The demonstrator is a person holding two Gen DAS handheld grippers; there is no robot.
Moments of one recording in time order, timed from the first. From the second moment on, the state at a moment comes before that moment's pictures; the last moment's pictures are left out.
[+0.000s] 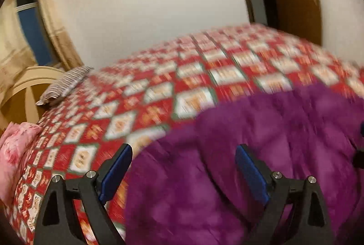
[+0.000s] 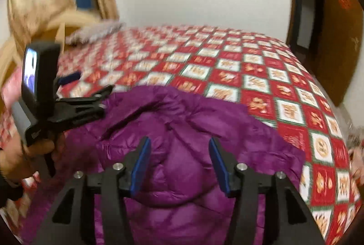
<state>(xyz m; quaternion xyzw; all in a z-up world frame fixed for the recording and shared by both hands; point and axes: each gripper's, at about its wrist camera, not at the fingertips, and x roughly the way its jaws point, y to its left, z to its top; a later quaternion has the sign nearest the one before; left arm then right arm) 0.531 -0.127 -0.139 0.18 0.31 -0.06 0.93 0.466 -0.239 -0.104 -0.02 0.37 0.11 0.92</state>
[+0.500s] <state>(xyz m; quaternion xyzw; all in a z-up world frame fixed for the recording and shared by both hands) 0.499 -0.116 -0.096 0.15 0.25 -0.06 0.96 0.431 -0.248 -0.134 -0.06 0.45 0.11 0.89</state>
